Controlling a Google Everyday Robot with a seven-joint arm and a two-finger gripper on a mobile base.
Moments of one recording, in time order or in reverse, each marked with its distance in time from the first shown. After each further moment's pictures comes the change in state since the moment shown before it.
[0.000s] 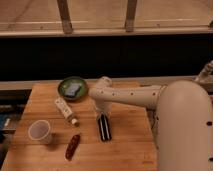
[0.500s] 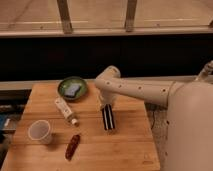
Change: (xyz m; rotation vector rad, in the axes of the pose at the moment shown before) arm -0.037 -0.031 -0.056 0.014 -0.111 0.009
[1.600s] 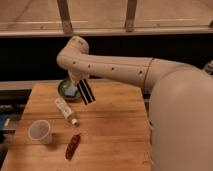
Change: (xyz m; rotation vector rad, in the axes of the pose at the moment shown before) arm -0.101 0.142 -0.162 0.049 -0.322 -0.354
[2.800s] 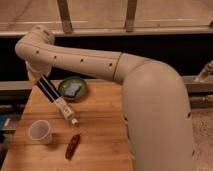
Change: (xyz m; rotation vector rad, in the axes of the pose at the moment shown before) arm -0.073 0.151 -0.048 -0.275 -0.118 -0.257
